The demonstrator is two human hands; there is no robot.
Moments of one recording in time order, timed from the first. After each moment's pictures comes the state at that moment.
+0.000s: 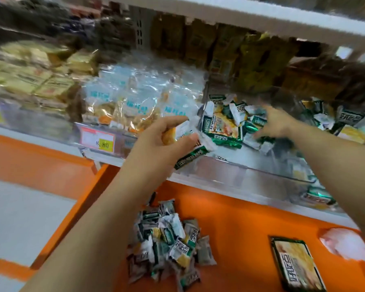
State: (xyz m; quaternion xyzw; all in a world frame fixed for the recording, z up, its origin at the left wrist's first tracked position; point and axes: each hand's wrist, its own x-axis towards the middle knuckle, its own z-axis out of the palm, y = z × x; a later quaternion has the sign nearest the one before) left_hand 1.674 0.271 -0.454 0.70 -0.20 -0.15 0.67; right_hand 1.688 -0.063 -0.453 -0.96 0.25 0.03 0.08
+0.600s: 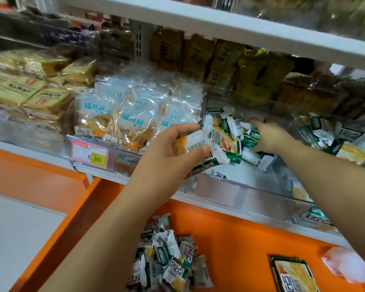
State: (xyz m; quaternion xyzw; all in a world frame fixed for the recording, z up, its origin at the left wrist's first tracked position) left_hand 1.681 0.249 -0.447 0.68 -0.24 -0.14 0.68; right_hand 1.704 -0.078 -0.472 -0.97 0.22 0.01 -0.02
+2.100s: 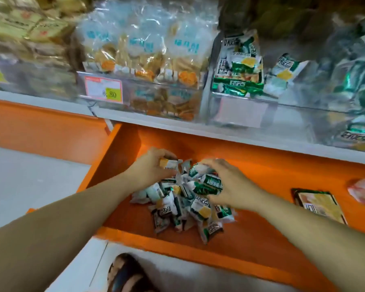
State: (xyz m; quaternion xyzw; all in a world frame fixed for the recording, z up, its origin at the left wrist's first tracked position) left_hand 1.707 0.323 -0.616 0.88 -0.31 -0.26 0.27; right_hand 1.568 0.132 -0.613 -0.95 0.06 0.12 0.29
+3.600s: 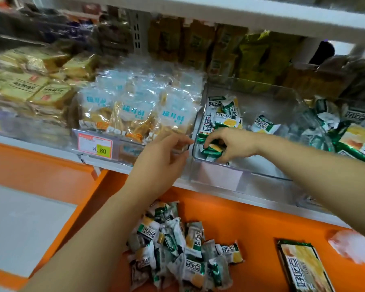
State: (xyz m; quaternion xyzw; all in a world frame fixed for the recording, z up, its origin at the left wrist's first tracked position) left_hand 1.701 0.257 -0.490 0.82 -0.35 0.01 0.46; right_hand 1.699 0.024 -0.471 -0.99 -0.04 0.14 0.09
